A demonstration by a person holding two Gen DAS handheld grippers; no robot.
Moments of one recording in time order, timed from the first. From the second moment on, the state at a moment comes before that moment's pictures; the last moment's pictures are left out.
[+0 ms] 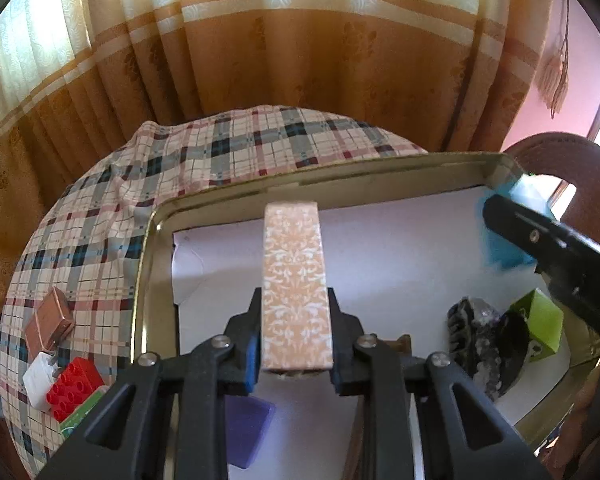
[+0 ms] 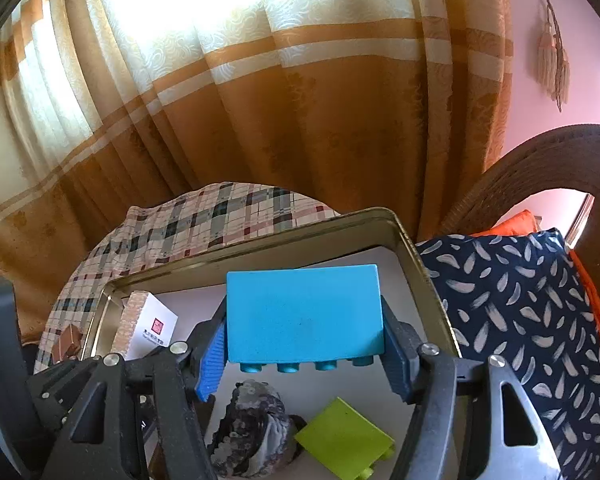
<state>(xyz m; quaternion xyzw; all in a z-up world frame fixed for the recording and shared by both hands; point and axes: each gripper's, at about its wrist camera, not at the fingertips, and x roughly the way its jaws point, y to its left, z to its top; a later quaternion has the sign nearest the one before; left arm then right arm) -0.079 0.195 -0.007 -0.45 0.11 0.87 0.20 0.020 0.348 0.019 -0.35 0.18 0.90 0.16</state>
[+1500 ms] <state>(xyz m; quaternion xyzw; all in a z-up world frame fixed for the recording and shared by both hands) -0.012 -0.001 0.012 -0.28 0.04 0.96 0.06 0.112 0.190 0.022 -0.15 0.15 0.96 0.16</state>
